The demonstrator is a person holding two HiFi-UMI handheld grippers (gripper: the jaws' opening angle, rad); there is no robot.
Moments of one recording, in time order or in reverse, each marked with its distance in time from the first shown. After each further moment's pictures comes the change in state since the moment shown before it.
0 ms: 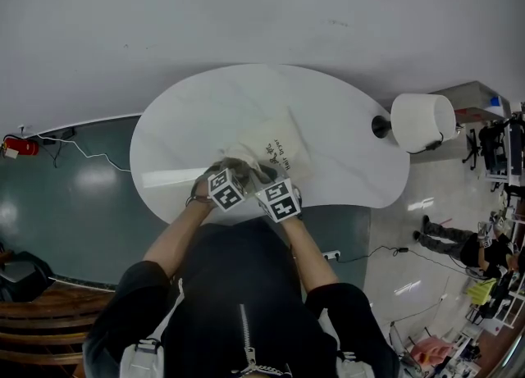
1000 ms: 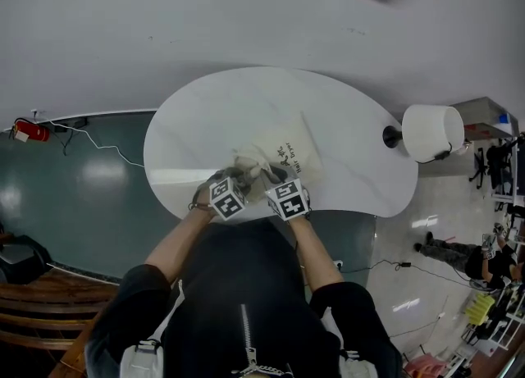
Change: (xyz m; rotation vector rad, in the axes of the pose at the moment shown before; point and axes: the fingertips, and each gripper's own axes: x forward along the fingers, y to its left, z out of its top) left arm -0.028 -0.018 -0.032 -0.038 0.011 0.028; right arm 0.008 0.001 -0.013 -0.027 0.017 0.005
